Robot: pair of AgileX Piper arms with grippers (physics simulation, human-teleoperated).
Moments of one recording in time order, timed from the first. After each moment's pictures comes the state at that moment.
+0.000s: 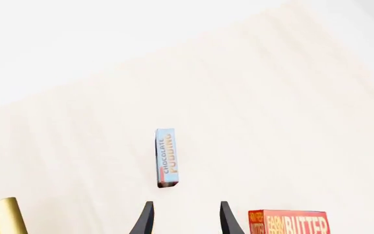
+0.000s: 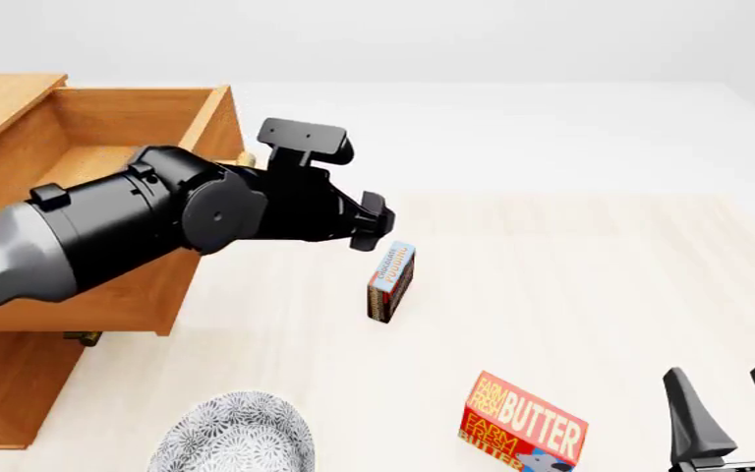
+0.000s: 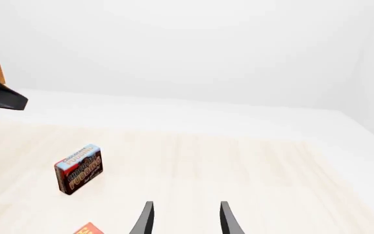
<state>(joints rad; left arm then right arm) -0.65 1.54 -1.28 0.46 -0.19 0.05 0.00 0.00 0.00 -0.06</state>
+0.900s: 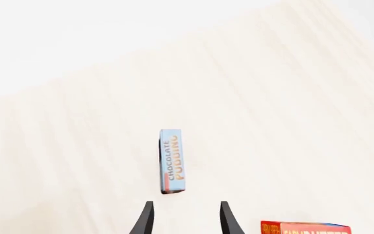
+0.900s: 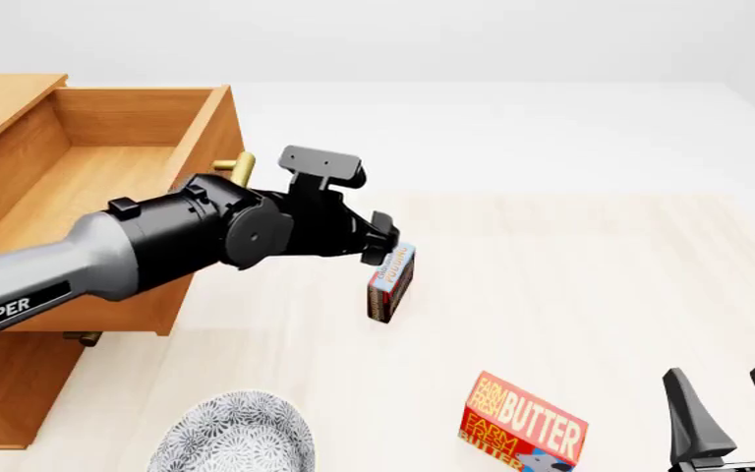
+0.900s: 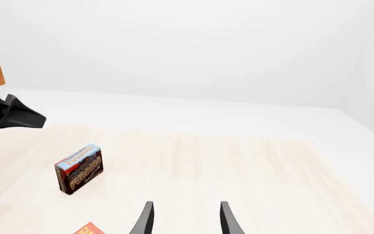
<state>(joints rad) -0.64 1.65 -1.26 0.35 -0.19 0.05 0.00 0.00 0.01 -0.05</state>
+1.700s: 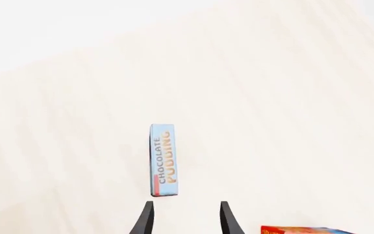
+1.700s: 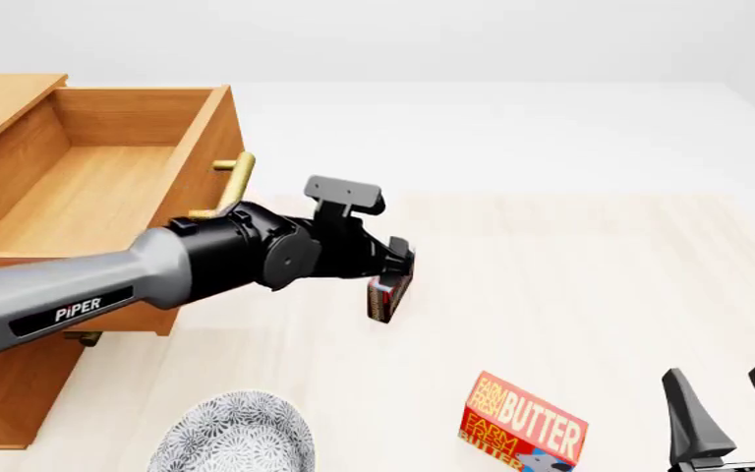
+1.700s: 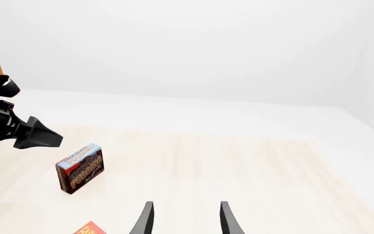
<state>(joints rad) -0.66 1.76 -1.24 0.27 -0.23 0.05 0.00 0.00 0.01 -0.05</state>
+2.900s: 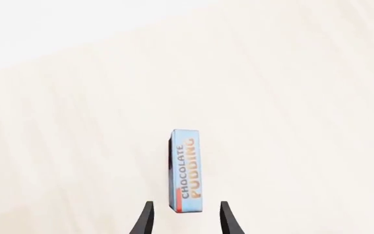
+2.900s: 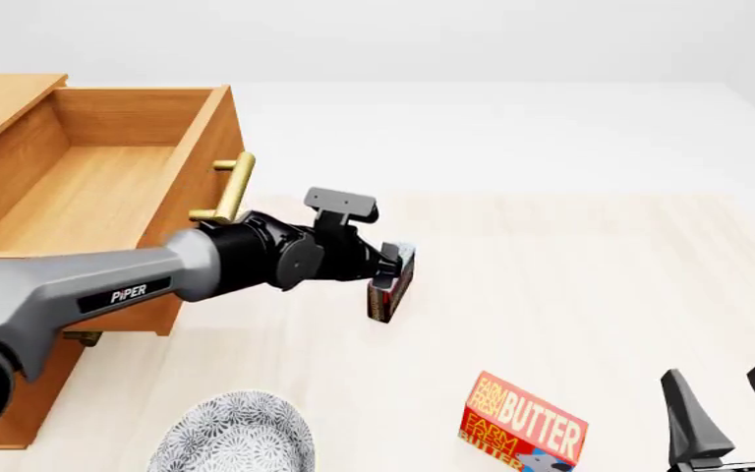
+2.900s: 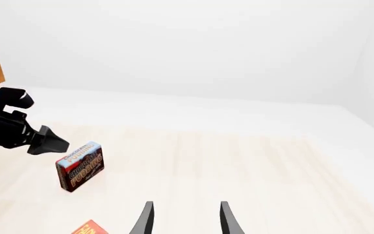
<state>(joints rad) -0.61 1.87 -1.27 0.21 -0.20 0.05 0.00 0.00 0.02 -0.05</state>
